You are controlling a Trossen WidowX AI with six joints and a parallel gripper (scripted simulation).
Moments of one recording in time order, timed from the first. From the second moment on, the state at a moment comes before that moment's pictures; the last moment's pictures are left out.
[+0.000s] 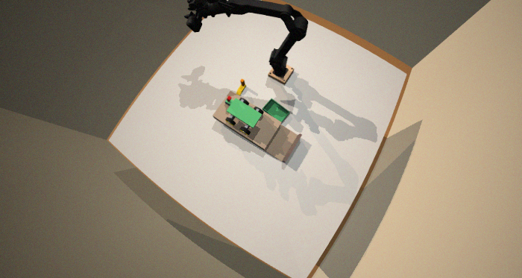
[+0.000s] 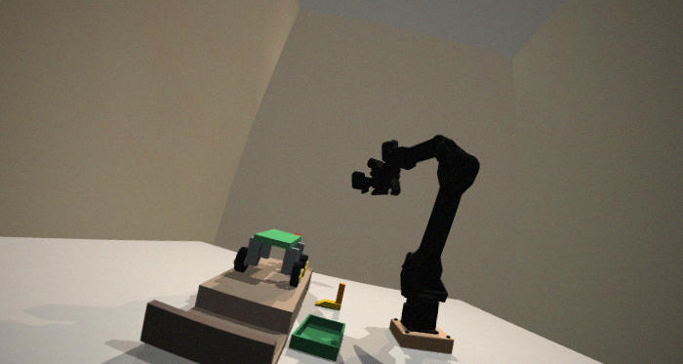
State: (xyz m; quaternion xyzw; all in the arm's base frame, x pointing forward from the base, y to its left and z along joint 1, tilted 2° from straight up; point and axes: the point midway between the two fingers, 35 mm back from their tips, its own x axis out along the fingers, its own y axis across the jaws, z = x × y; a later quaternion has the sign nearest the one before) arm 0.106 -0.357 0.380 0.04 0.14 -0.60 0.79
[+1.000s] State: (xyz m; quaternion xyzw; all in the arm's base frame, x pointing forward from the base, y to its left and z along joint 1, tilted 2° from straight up) arm 0.167 -0.129 0.150 0.49 0.48 -0.49 0.54
